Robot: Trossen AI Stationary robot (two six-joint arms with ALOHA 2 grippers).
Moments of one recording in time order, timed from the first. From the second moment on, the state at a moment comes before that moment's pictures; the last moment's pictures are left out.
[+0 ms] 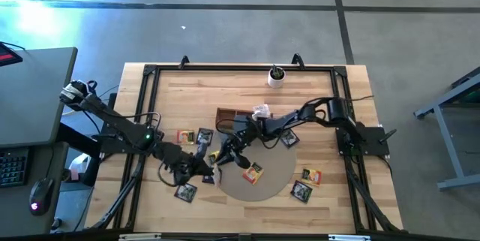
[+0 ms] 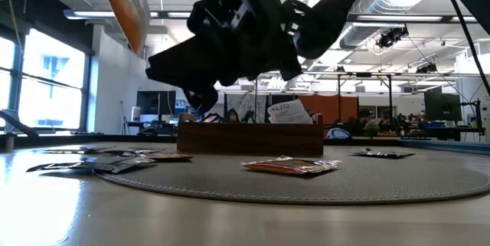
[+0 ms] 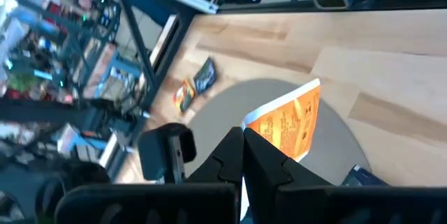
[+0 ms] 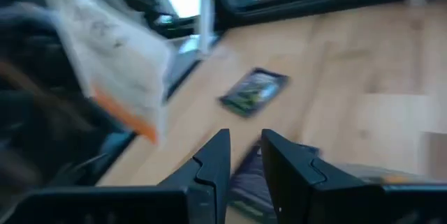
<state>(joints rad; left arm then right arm) -0.53 1.16 0.69 0.06 -0.15 0.87 0.01 2.17 1.26 0.62 -0.68 0.23</state>
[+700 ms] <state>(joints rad) -0.60 1.13 0.69 0.16 -0.11 1.03 0.01 2.18 1.26 0.78 -0.97 0.41</state>
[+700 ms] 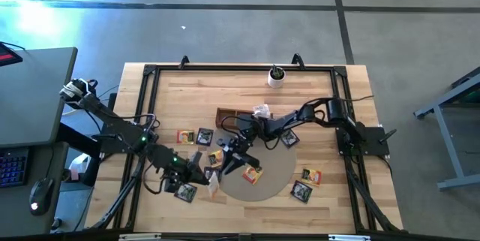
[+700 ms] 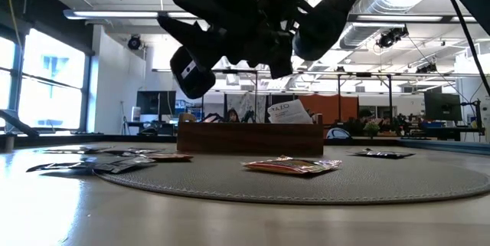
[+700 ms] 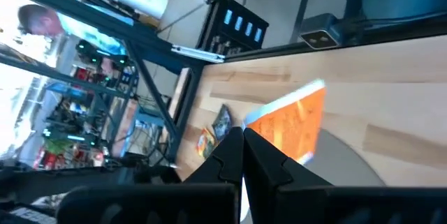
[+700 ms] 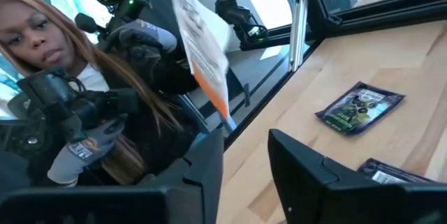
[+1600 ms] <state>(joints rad) -0.60 1.13 0.69 0.16 -0.16 1.07 0.07 2.18 1.26 0.97 -0.89 0.47</state>
